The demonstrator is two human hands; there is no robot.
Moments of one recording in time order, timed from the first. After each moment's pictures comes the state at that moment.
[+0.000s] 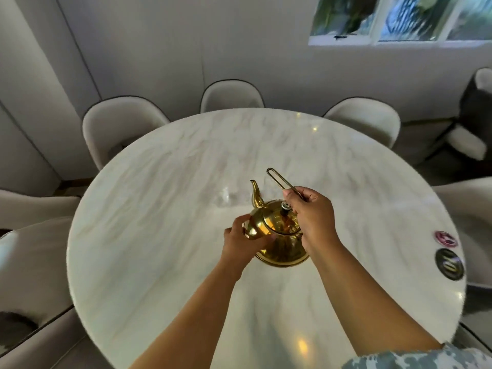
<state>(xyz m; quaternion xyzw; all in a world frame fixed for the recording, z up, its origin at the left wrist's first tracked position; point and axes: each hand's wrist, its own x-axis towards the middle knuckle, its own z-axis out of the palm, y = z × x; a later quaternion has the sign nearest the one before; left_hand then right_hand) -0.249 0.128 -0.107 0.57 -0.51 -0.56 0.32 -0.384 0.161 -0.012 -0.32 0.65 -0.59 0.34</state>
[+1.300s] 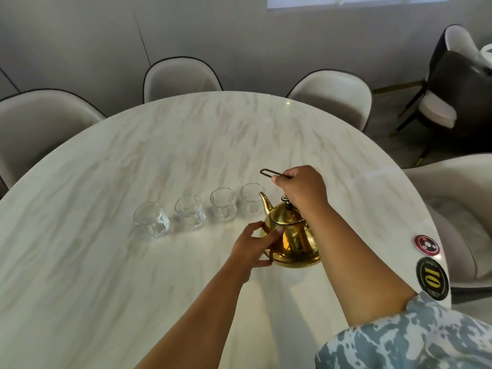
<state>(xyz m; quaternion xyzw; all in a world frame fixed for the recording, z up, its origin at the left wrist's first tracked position) -0.430 0.028 -0.134 0.53 -0.43 -0.70 0.19 -0.564 0.014 -0.033 -0.42 0.81 -0.33 0.22</state>
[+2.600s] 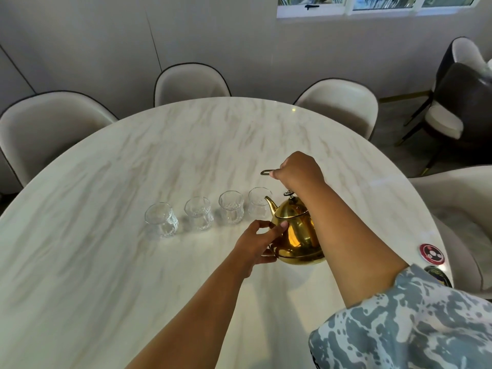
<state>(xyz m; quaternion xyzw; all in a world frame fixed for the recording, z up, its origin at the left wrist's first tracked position) -0.422 0.021 -0.115 0.50 -0.46 -0.71 0.18 -0.553 -0.022 -0.003 -0.46 0.84 -0.21 0.19</state>
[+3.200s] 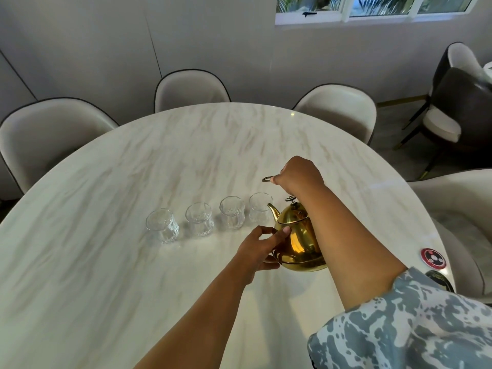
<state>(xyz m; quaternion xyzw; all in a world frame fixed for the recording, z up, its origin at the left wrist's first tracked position) -0.423 0.019 -0.114 0.50 -0.47 -0.71 0.16 -0.554 -0.031 -0.002 -0.47 0.85 -0.17 0.19</state>
